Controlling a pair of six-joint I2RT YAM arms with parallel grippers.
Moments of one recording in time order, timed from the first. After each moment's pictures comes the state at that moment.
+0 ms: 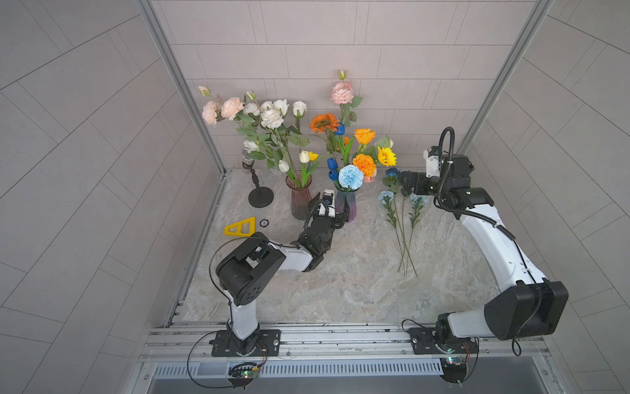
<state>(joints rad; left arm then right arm) -0.76 1.84 0.83 1.12 -0.54 0.03 0.03 1.40 1.39 -0.54 -0.12 0.14</state>
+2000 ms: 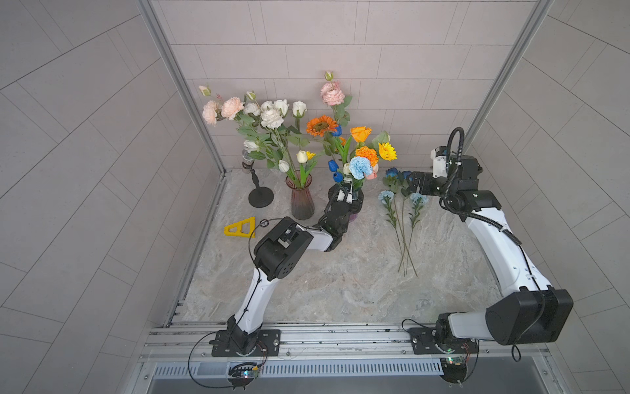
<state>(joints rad) -0.72 2.21 1.26 1.09 -0.50 0.08 -0.01 1.35 1.37 -0.54 -0.15 0.14</state>
